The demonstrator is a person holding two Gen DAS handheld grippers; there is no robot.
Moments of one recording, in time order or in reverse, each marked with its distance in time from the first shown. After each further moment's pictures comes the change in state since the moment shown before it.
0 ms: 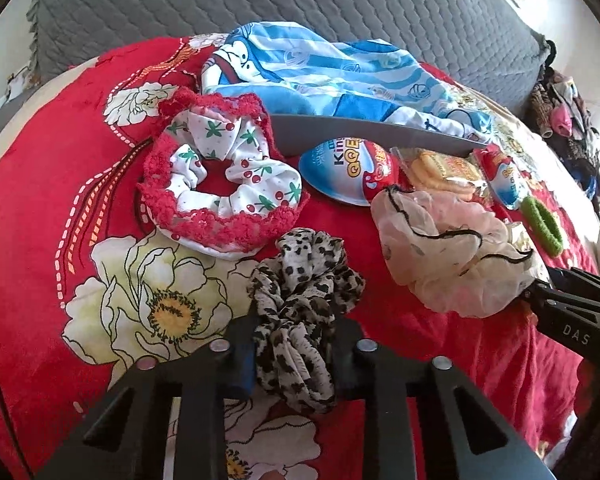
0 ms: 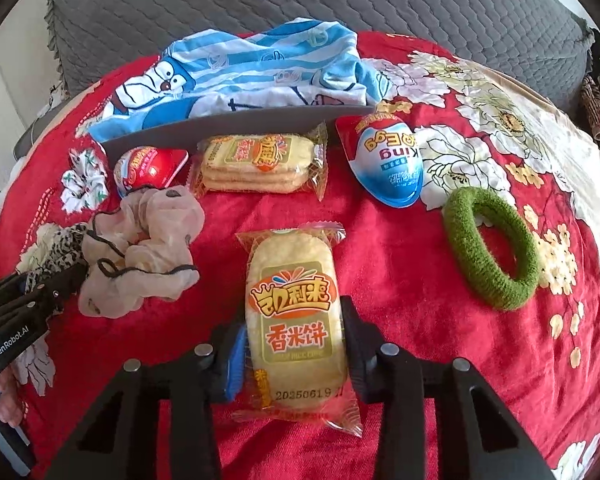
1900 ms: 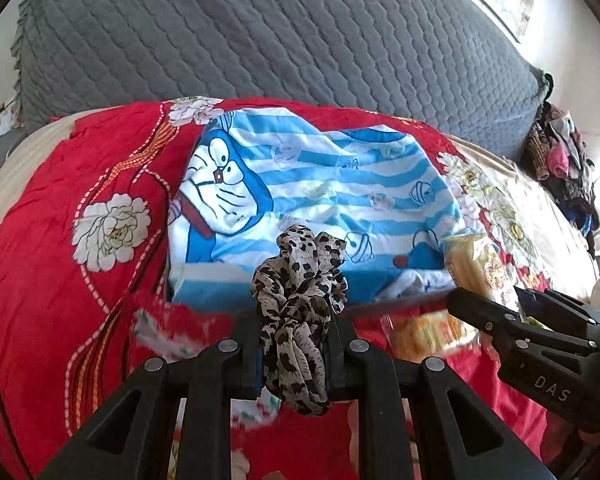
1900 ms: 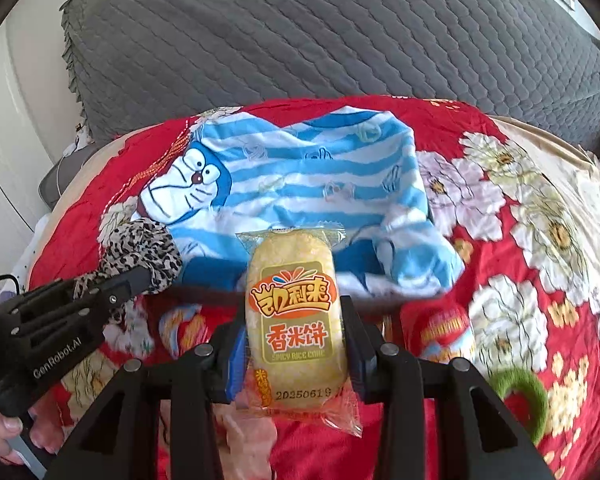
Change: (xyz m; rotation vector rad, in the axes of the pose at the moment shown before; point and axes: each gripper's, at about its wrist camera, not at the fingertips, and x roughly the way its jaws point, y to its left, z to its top) left arm 0.012 -0.006 0.121 -0.018 -0.119 -0.017; right arm 0.002 0.026 0.115 -0.023 -0.130 0.109
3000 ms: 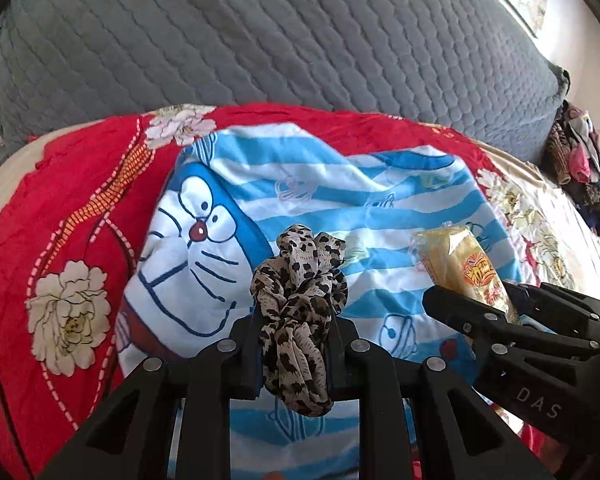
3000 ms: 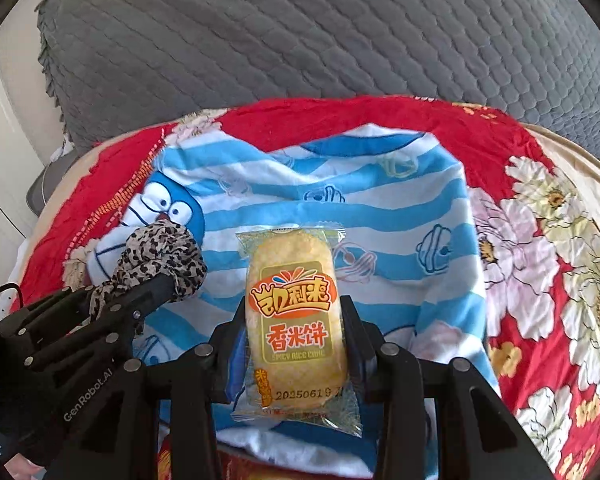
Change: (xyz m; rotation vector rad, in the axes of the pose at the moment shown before) left arm 0.085 0.001 0.062 0.015 0.008 0.045; right arm 0.087 -0.010 0.072 -0.008 0.049 0.013
